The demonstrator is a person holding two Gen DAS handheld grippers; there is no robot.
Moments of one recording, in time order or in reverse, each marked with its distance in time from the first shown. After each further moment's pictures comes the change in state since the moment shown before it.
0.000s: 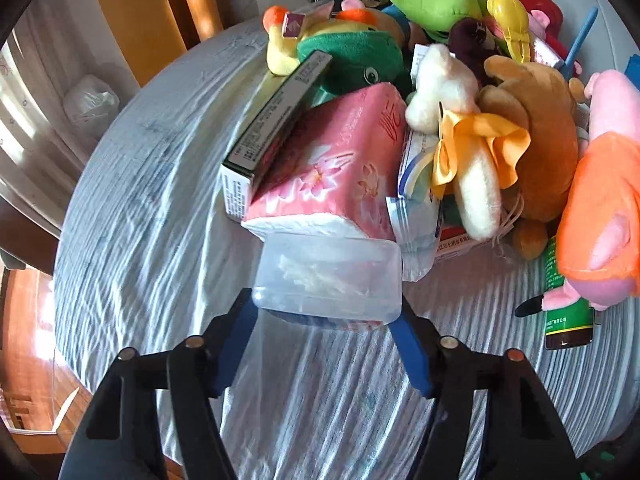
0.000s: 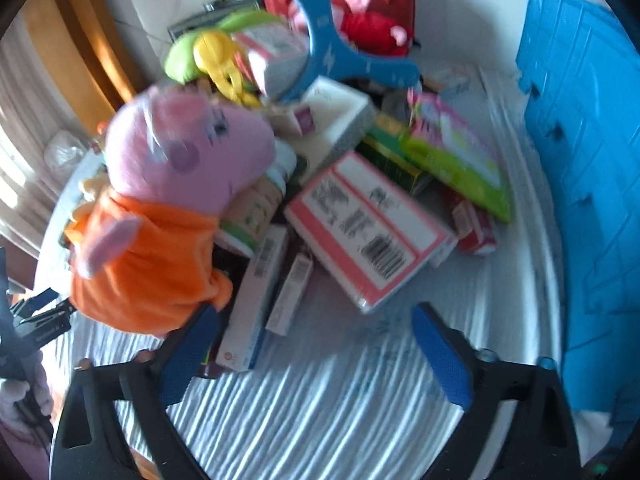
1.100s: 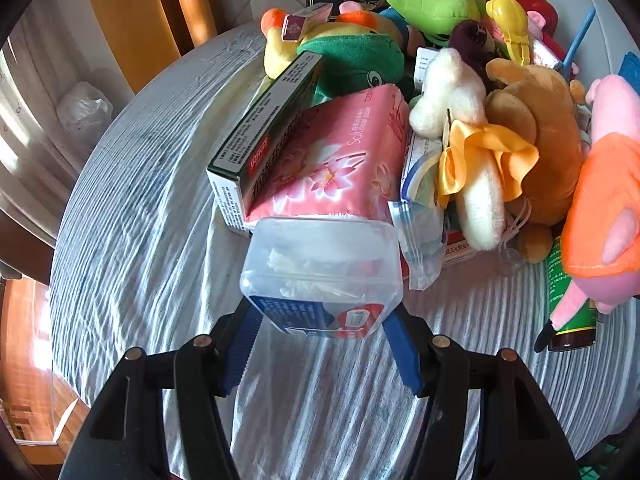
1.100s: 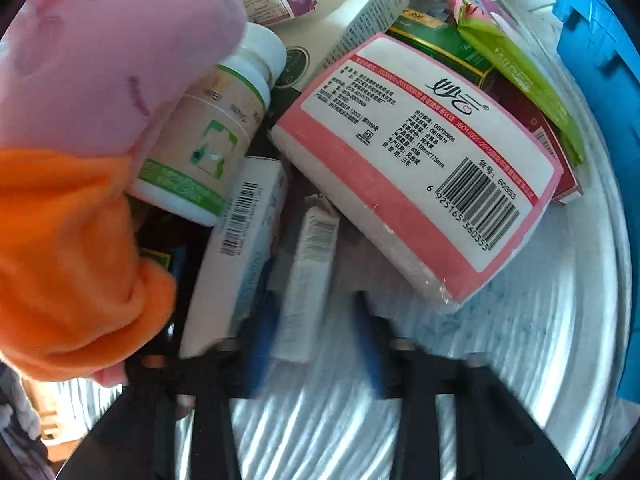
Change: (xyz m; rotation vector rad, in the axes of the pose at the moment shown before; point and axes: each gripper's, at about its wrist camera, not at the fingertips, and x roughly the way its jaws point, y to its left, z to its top) left arm -0.007 0.010 0.008 0.016 -0.041 -0.006; right arm 0.074 -0.003 0.004 0.042 0.119 0.037
